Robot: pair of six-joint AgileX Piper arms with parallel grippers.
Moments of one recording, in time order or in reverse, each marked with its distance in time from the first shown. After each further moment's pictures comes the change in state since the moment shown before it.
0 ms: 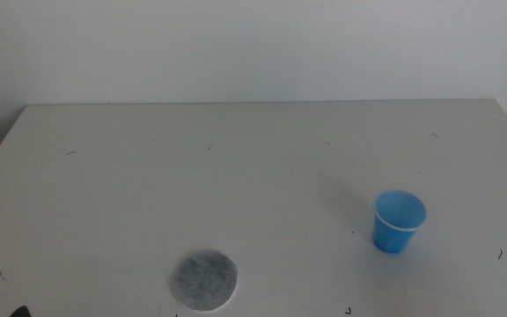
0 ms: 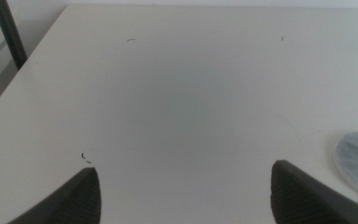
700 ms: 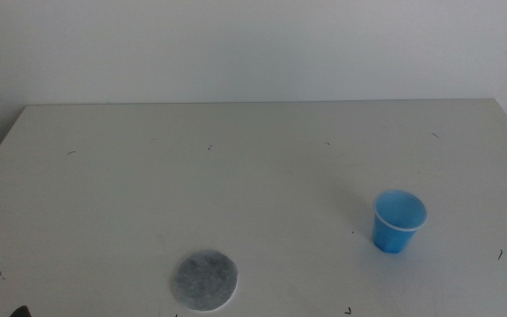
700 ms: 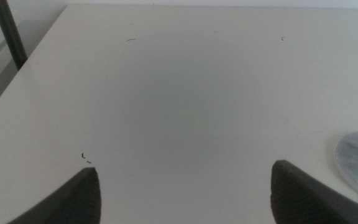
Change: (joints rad) left arm 0.000 0.000 0.000 0.000 0.000 0.000; right arm 0.000 0.284 -0.419 0.014 0.255 0.000
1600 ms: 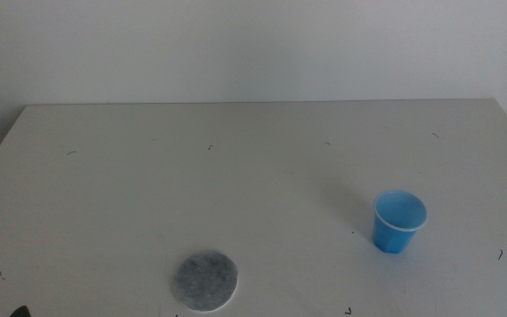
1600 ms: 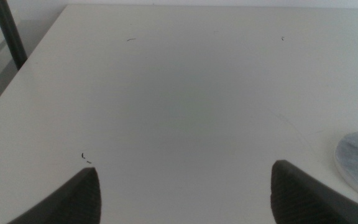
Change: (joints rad) left arm 0.000 0.000 0.000 0.000 0.000 0.000; right arm 0.000 0.883 -0.900 0.198 0.567 0.052
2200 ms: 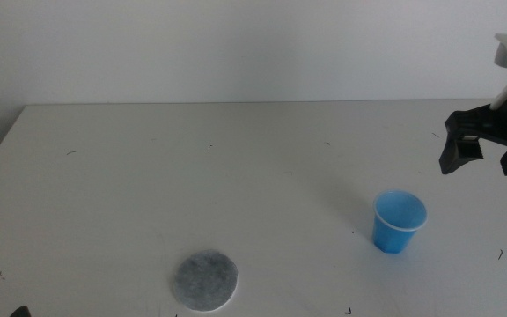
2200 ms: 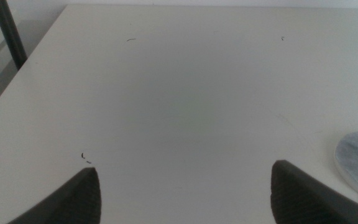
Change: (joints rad) left arm 0.000 0.000 0.000 0.000 0.000 0.000; right arm 0.076 0.351 -0.027 -0.020 -0.056 0.027
